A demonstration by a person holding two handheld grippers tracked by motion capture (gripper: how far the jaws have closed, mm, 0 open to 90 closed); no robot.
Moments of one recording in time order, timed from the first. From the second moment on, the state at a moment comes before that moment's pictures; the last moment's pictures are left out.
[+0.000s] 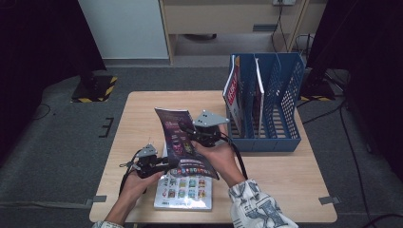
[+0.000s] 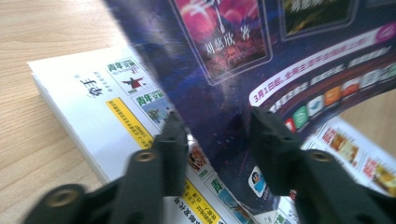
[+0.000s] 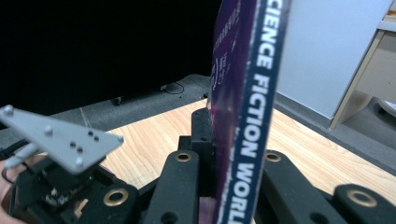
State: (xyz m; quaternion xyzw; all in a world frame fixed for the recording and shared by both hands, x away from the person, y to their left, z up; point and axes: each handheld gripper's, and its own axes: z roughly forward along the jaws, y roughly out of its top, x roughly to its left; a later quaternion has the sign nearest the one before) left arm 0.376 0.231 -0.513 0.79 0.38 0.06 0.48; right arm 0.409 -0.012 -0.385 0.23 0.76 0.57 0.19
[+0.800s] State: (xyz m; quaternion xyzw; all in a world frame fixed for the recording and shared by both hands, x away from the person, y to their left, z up) left arm 0.372 0.253 -0.488 0.78 0.38 0.14 0.47; right arm 0.410 -0.025 -0.372 0.21 0.77 0.57 0.18
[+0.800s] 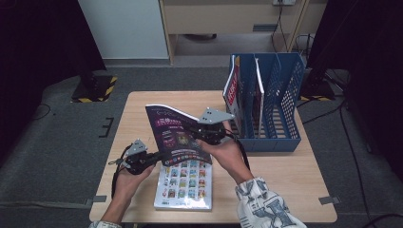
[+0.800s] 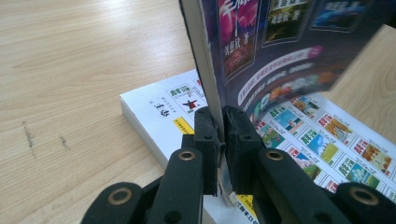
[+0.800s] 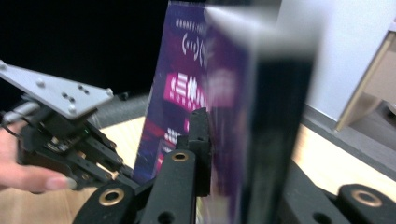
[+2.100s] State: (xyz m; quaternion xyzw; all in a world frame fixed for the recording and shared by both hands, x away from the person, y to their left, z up) left arm 0.383 0.300 -0.510 0.77 0.47 0.21 0.38; right arm 0.405 -0.025 -0.352 0.21 0.74 0.61 0.19
